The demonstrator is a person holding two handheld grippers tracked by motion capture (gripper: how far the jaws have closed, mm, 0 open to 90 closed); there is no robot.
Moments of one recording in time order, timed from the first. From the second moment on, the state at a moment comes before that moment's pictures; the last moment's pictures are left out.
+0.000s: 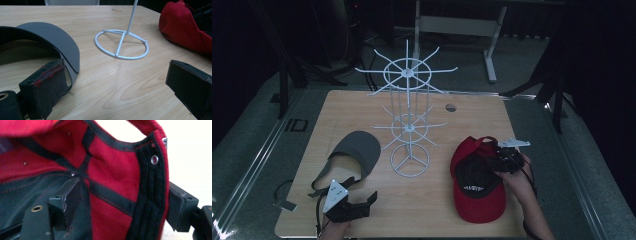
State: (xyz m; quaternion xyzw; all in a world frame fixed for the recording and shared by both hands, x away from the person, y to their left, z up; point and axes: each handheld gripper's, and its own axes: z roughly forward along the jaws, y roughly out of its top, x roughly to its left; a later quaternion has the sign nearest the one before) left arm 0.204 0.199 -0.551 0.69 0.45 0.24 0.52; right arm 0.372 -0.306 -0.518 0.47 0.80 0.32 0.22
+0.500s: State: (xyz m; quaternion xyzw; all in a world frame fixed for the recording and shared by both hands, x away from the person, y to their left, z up) left arm 0.204 0.198 -0.551 0.69 0.45 0.24 0.51; right arm 0.368 -0.286 -0.543 0.45 0.82 0.26 0.24
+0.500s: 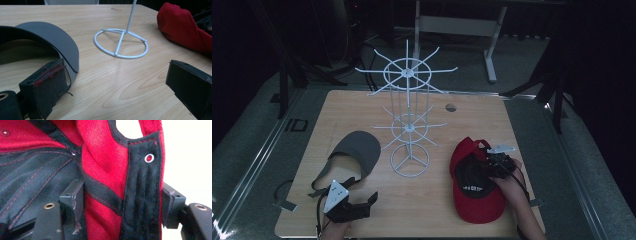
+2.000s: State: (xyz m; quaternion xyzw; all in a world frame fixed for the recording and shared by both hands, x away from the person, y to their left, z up) left arm 0.197 0.191 -0.547 0.73 0.39 0.24 0.50; right arm 0.308 -0.295 -0.427 0.42 0.76 0.42 0.28
